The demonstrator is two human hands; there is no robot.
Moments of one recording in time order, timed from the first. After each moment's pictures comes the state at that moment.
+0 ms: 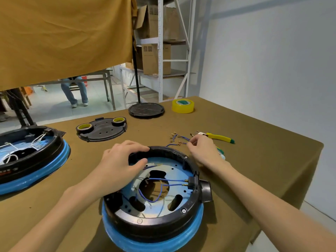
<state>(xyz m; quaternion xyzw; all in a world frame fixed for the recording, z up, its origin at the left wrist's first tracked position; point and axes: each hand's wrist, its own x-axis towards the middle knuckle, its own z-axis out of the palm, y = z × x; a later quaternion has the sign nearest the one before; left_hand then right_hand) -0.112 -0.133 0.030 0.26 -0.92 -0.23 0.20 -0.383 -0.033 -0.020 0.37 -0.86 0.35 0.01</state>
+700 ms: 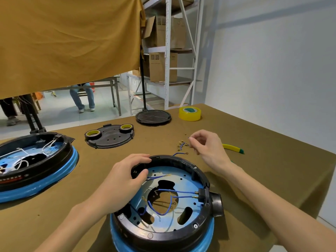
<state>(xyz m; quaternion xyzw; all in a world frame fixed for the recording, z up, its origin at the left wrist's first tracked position) -0.105 -0.150 -0.001 0.23 -0.89 -0.29 0.27 -0.367 -0.035 0.012 0.46 -0.72 0.52 -0.03</state>
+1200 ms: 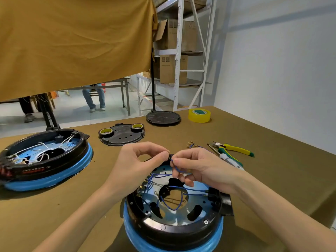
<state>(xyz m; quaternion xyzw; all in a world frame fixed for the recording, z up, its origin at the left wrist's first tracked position) -0.098 -0.128 0.039 0.15 -0.81 -0.40 0.40 -0.288 -0.008 0.042 0.52 -0.50 0.48 -0.50</state>
